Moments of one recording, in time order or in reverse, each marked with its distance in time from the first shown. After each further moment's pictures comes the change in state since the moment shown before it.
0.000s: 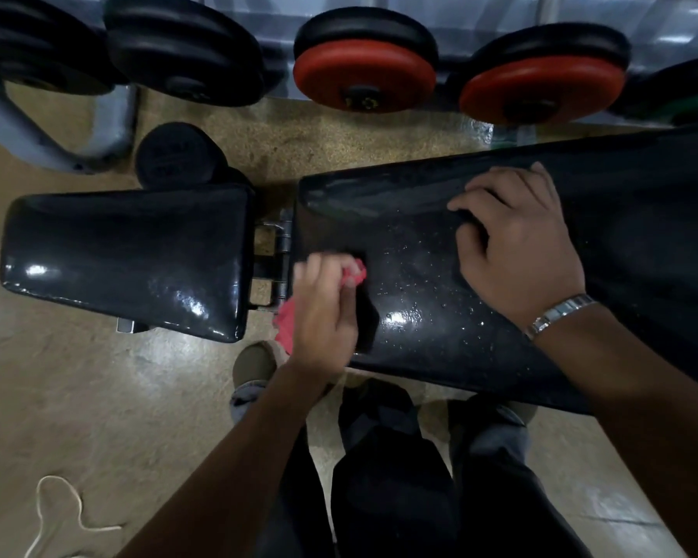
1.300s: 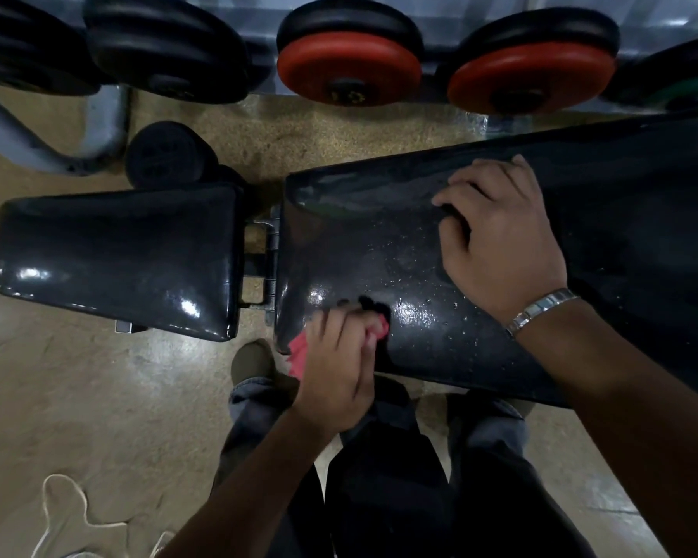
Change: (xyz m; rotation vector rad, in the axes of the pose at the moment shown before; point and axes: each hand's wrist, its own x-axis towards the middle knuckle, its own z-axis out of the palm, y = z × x) left_hand -0.057 0.013 0.009 0.114 -0.137 0.188; right_hand -0.002 -0.001 0.001 0.037 0.017 0.018
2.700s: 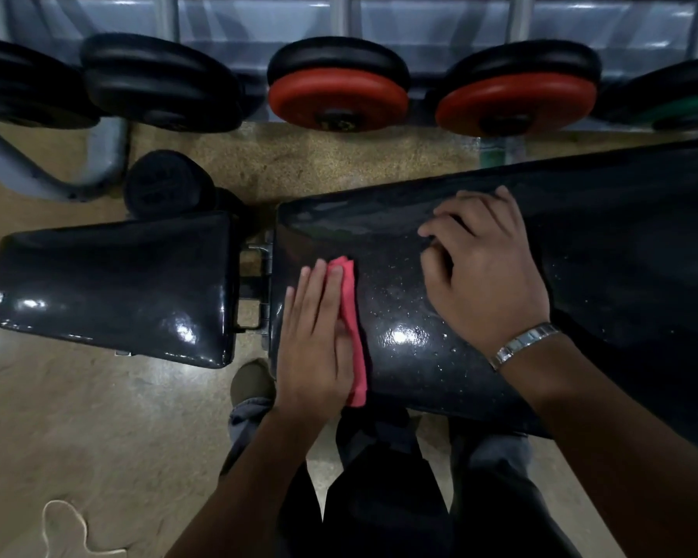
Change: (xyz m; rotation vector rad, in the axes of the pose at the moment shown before) left_hand 0.042 -0.007 -0.011 0.079 -0.040 -0.150; right_hand 0.000 -0.002 0.001 -0.009 0.015 0.018
